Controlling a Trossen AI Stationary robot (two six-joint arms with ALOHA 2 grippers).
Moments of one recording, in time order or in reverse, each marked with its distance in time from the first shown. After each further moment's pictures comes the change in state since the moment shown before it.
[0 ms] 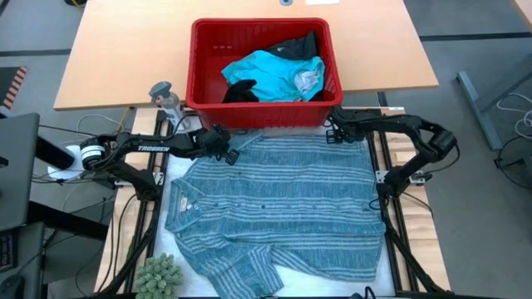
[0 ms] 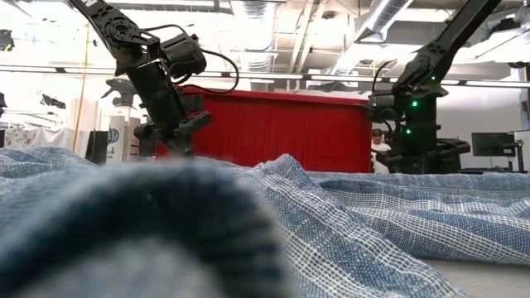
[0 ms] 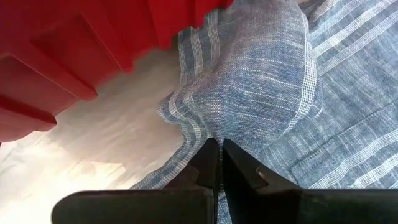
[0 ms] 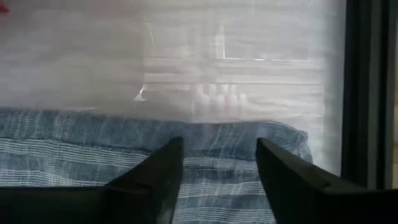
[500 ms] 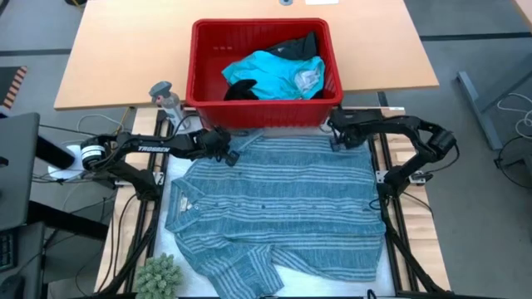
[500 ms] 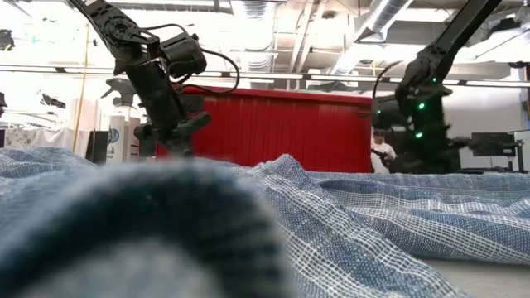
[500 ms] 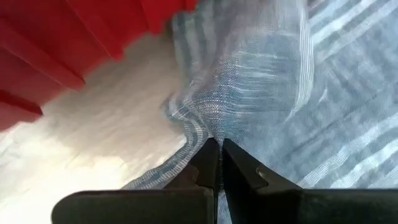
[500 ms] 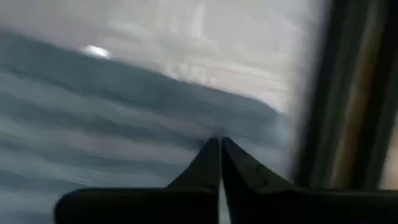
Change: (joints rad) left arm -0.016 0.000 0.000 -0.024 0.000 0.002; right arm 0.023 -0.088 -0.016 -0.114 0.029 -0.088
